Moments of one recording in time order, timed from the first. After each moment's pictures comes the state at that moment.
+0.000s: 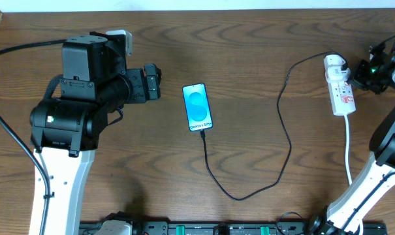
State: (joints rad) left arm -0.15 1.28 1.58 -1.08 0.14 -0.21; right arm -0.45 2.25 1.74 -0.79 -0.35 0.07
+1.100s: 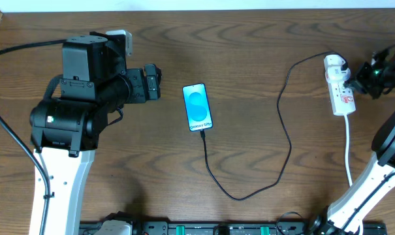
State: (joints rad) left arm -0.15 1.28 1.58 -1.08 0.14 -0.21; right arm -0.47 2.26 1.75 -0.90 -0.45 0.20
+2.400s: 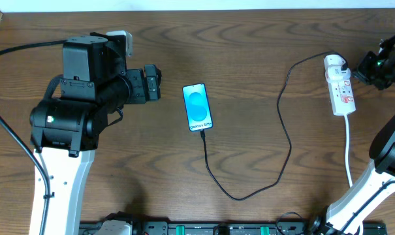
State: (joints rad) left arm -0.15 1.28 1.58 -1.08 0.14 -0.21; right arm -0.44 2.15 1.72 -0.78 -0.32 0.26
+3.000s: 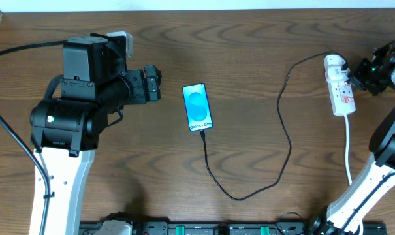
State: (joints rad) left arm -0.15 1.28 1.58 -1.09 0.14 -0.21; right arm -0.44 2.24 1.72 -0.76 -0.33 0.26
